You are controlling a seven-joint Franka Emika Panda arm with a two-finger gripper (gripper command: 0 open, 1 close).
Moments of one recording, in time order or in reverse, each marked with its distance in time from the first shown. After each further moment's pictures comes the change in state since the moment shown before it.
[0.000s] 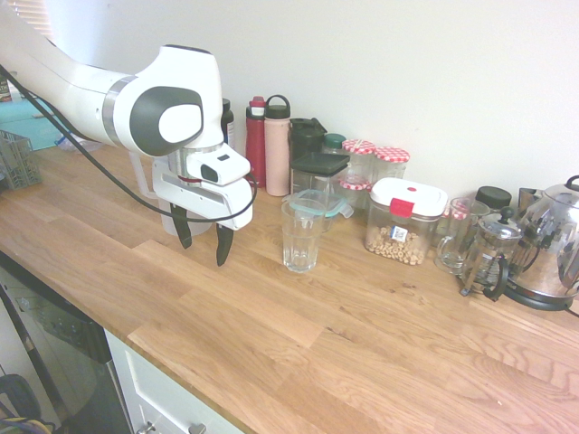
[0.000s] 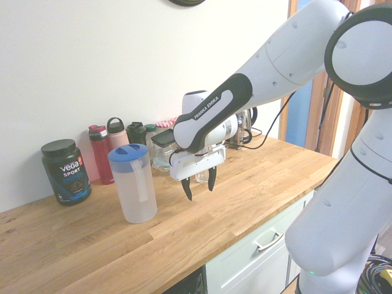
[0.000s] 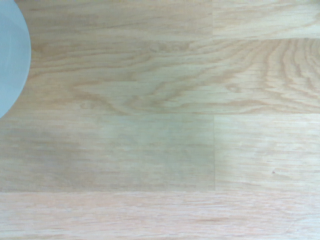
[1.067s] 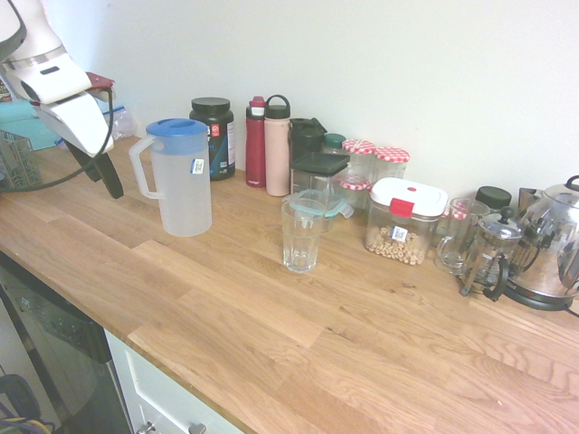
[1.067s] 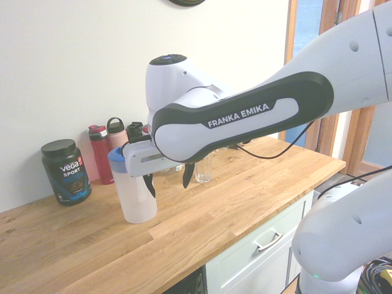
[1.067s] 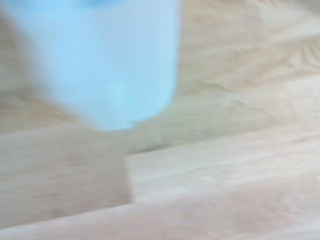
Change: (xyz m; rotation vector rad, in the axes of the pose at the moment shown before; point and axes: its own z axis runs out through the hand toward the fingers) arm -0.196 -0.040 -0.122 0.216 0.246 0.182
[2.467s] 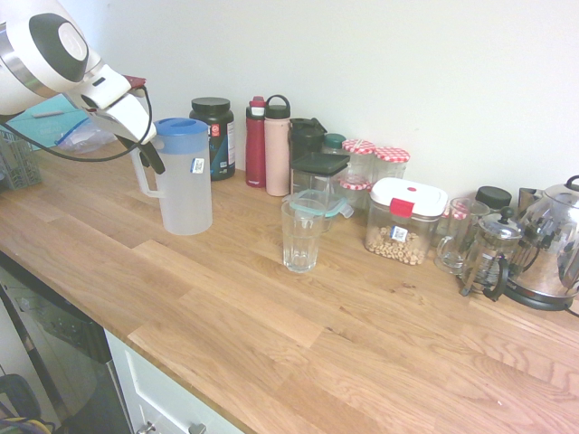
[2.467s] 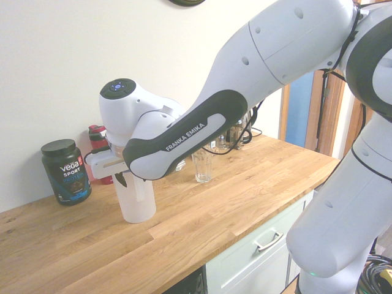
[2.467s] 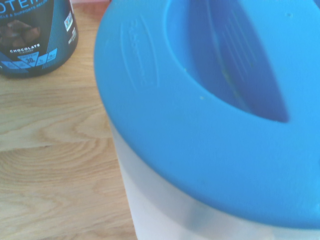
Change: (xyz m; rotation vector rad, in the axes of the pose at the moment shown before) arm 0.003 -0.100 0.063 0.078 0.155 -0.046
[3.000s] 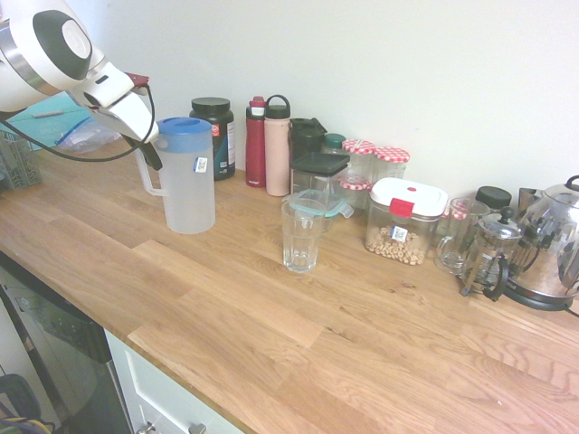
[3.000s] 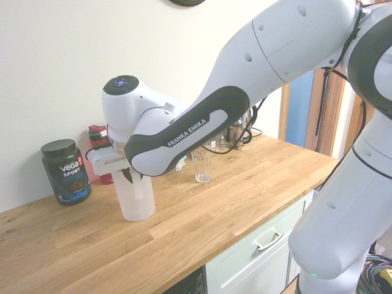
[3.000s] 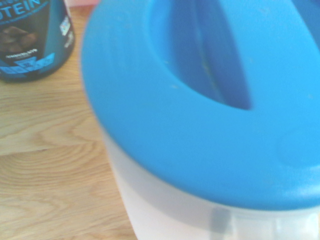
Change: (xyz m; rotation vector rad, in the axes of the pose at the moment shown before) arm 0.011 0.003 0.000 -0.007 -0.018 0.027
